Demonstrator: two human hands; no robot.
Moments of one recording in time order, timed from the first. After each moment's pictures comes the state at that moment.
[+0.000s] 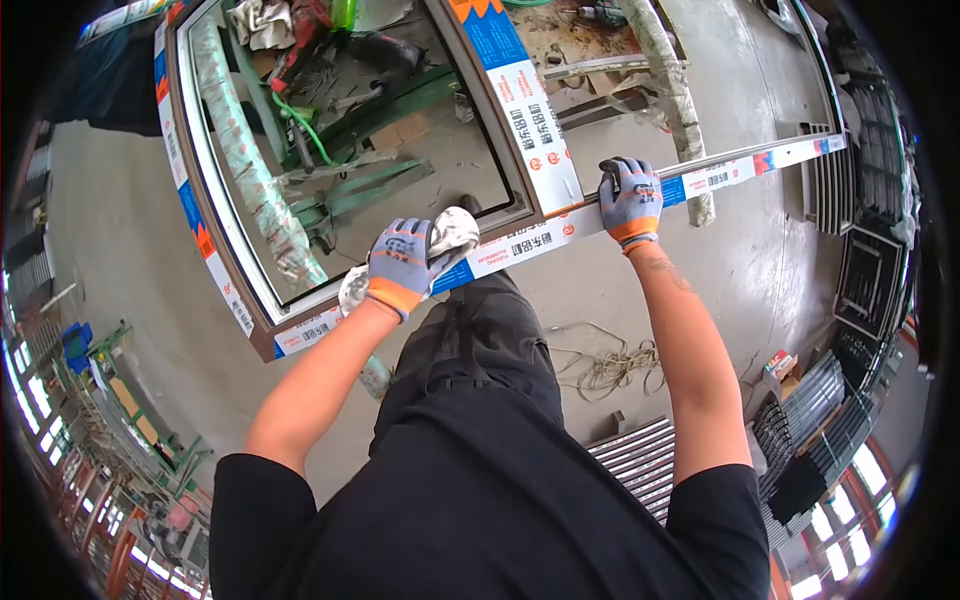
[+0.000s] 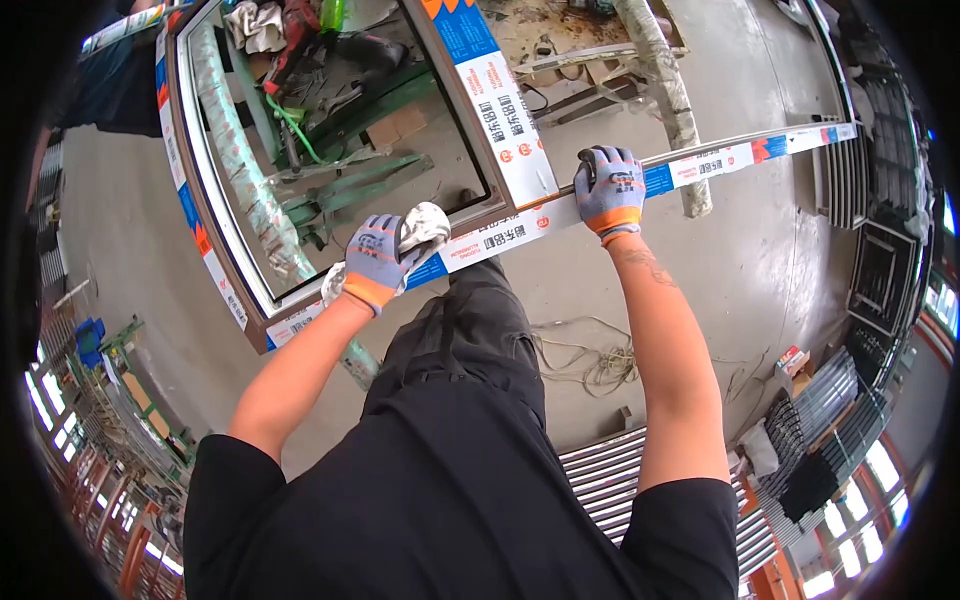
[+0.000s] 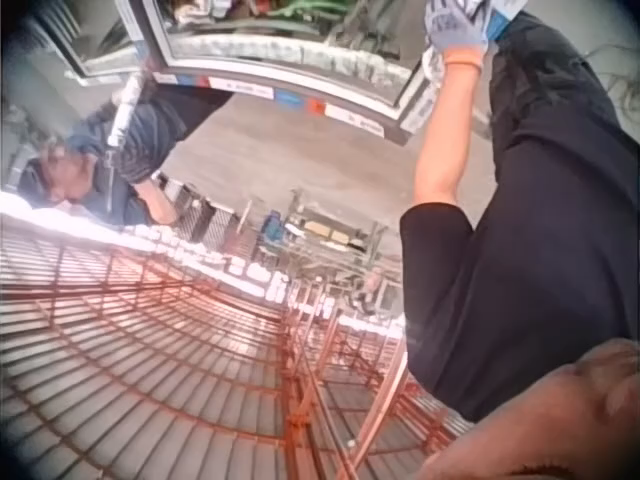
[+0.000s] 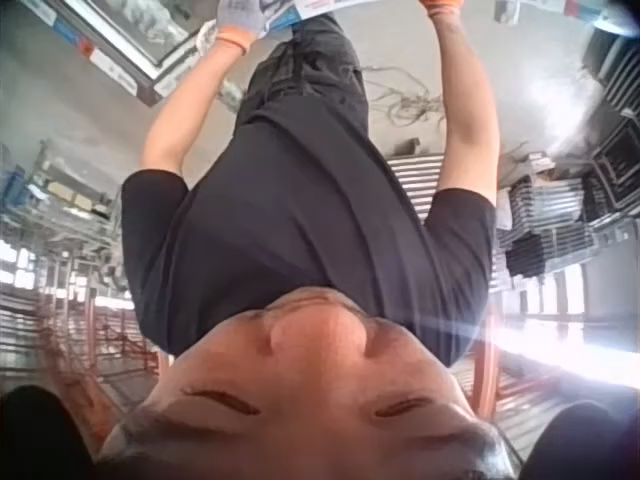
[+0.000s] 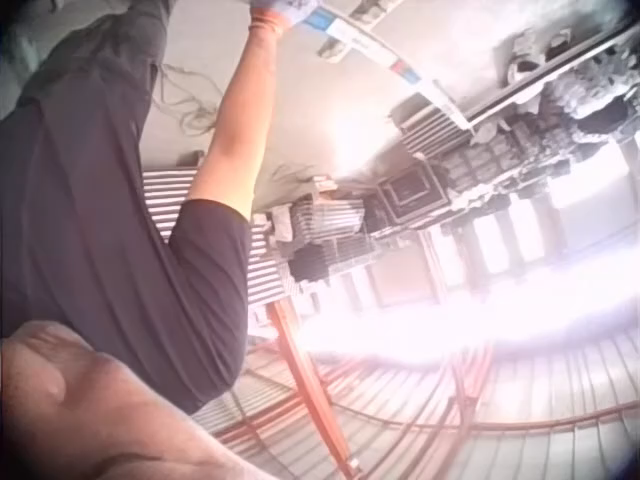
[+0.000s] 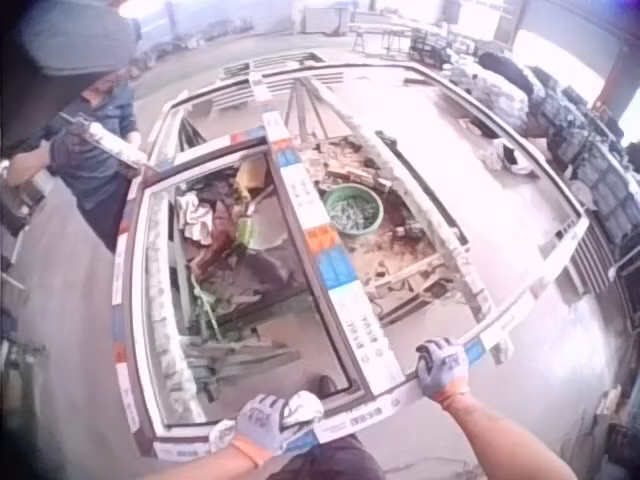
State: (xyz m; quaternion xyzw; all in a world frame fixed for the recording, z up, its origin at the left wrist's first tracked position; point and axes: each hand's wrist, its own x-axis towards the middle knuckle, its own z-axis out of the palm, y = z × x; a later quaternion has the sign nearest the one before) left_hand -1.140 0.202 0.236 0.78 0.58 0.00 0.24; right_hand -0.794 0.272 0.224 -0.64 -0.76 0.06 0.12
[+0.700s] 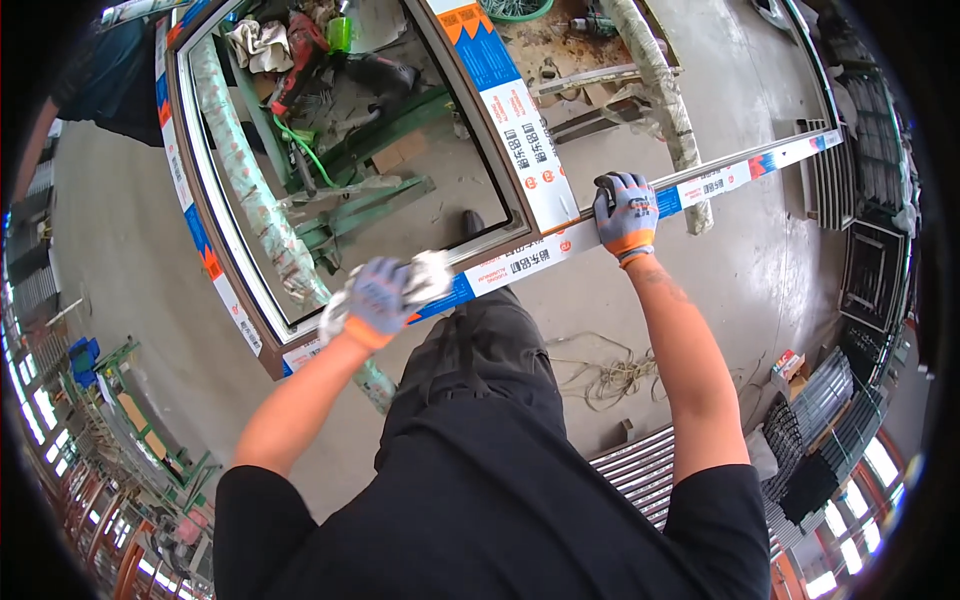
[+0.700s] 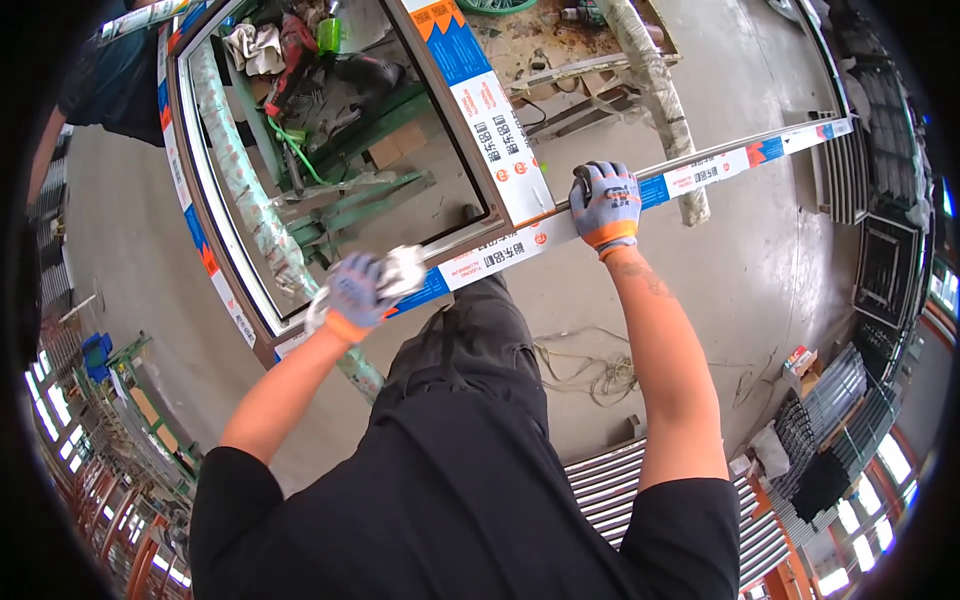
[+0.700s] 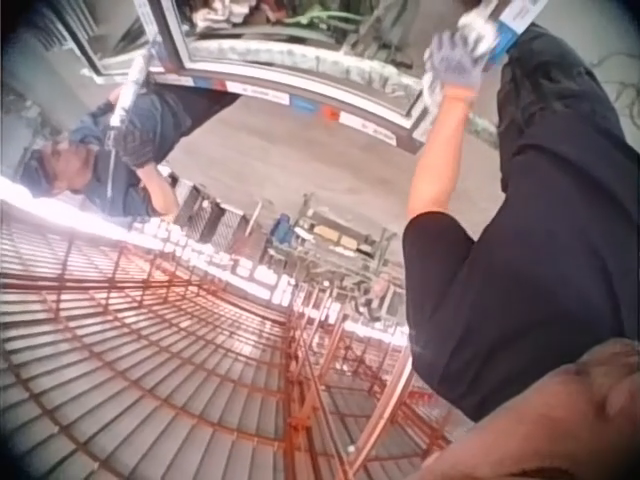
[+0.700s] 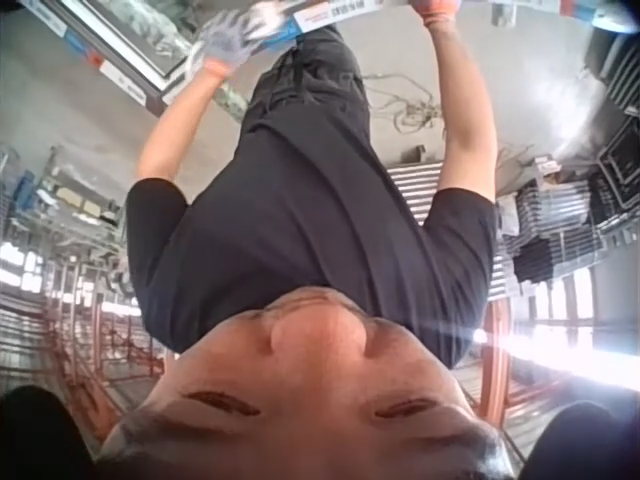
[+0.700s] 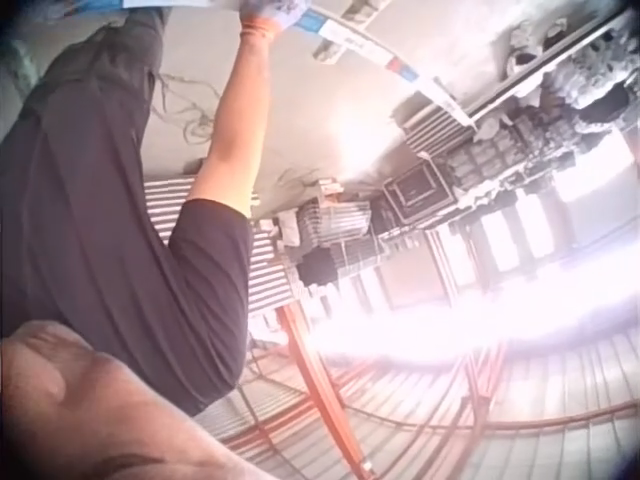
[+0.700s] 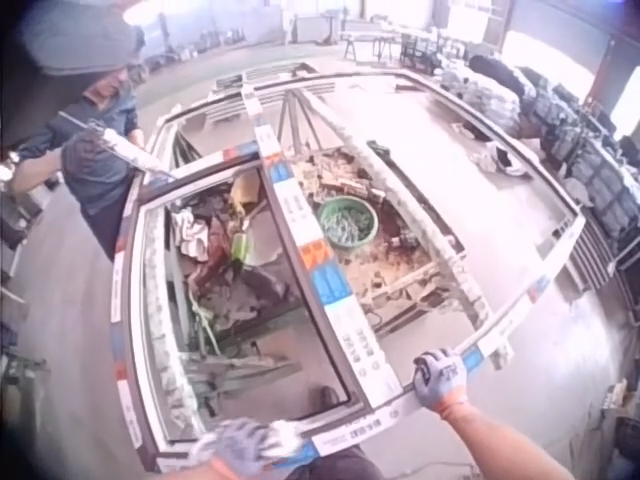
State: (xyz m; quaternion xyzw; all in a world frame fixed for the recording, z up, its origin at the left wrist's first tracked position) left_hand -1.197 0.176 0.235 0.83 0.51 0.04 0.21; right_hand -0.794 0.275 0.226 -0.64 -0.75 0.06 0.14
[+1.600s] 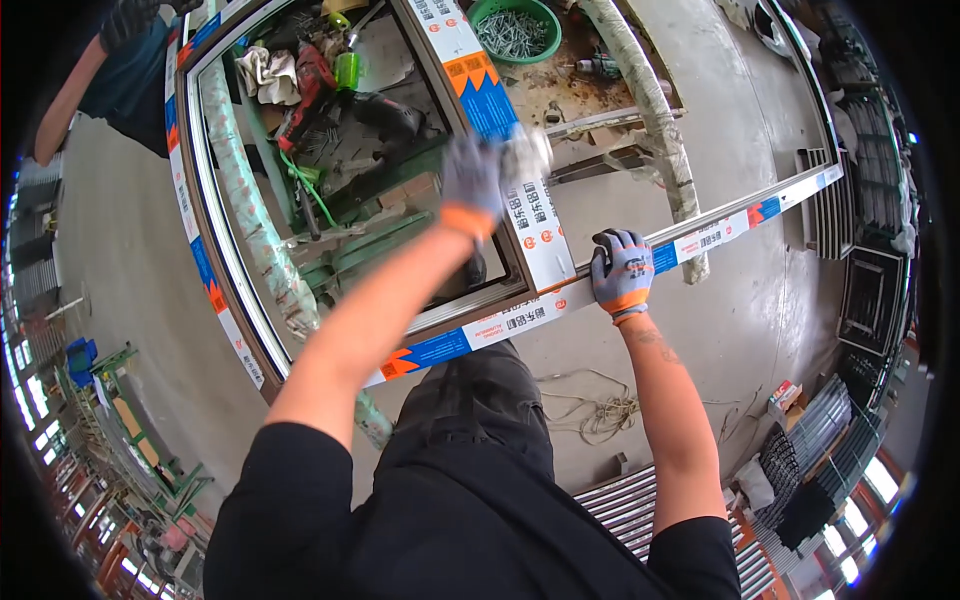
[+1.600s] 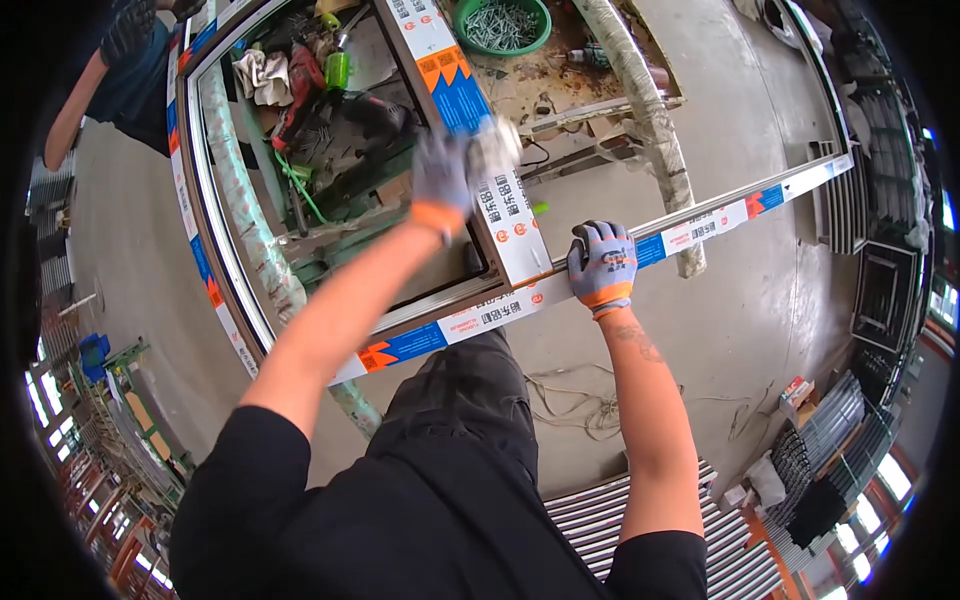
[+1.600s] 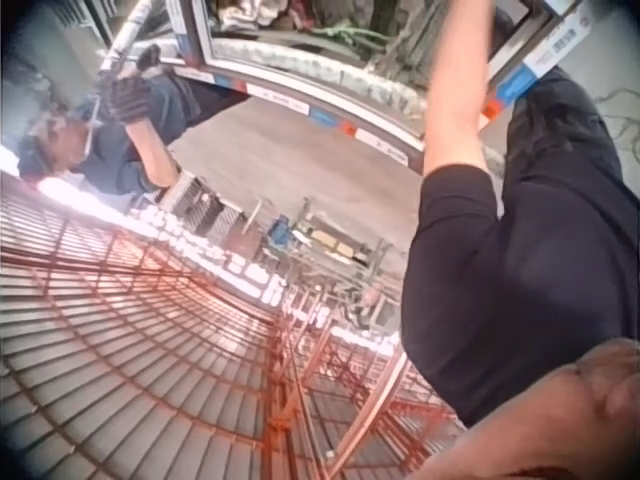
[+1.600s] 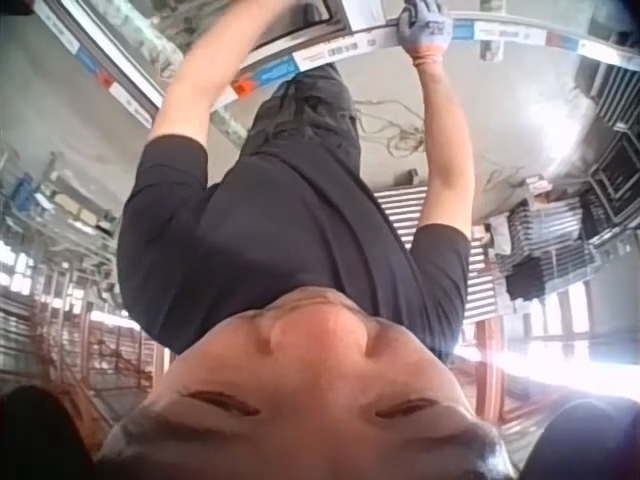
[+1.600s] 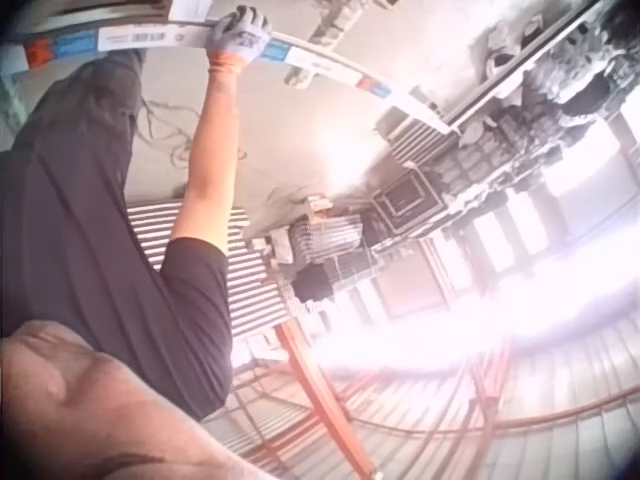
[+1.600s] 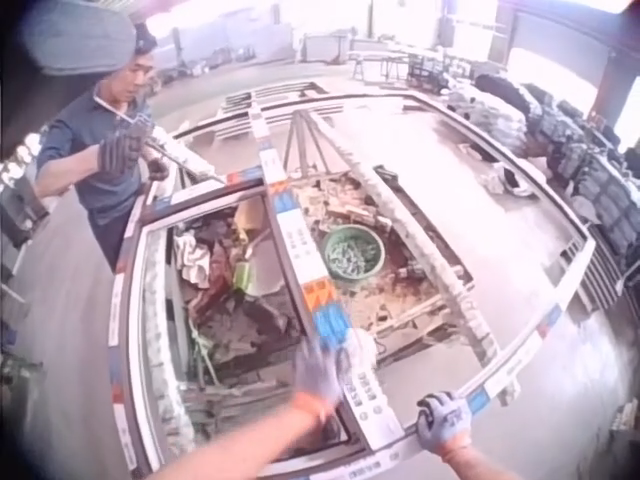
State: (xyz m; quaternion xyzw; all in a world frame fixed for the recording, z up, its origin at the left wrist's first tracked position) left_hand -1.034 0.383 0.201 0.75 0.60 0.26 0.05; right_hand -0.793 0.273 0.230 -0.63 -0.75 0.08 0.16
